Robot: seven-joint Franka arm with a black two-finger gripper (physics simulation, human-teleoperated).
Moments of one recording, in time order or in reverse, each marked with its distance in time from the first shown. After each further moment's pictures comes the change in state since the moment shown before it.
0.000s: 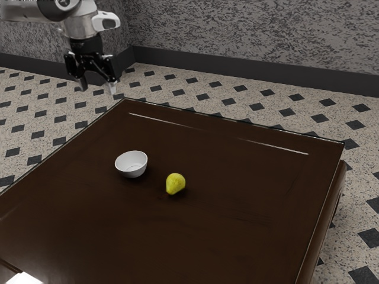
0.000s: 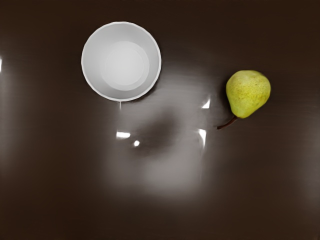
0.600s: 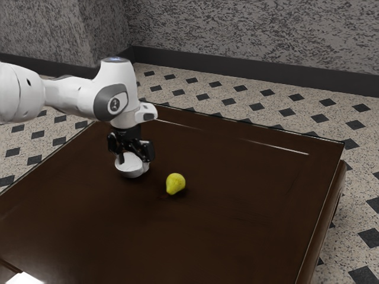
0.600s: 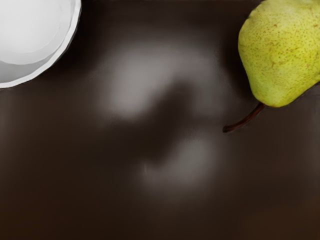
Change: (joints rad) arm -0.088 0.126 0.003 -0.475 -0.006 0.565 0.000
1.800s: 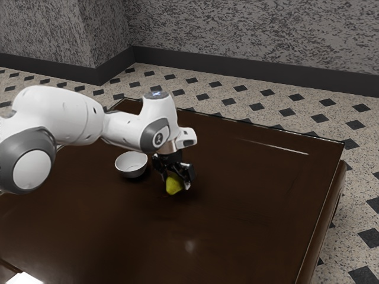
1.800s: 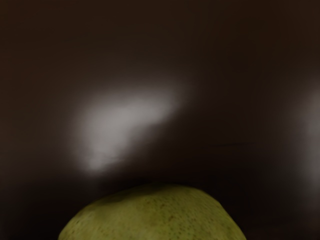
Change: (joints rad) arm -0.089 0.349 -0.008 0.197 -0.090 0.233 0.060
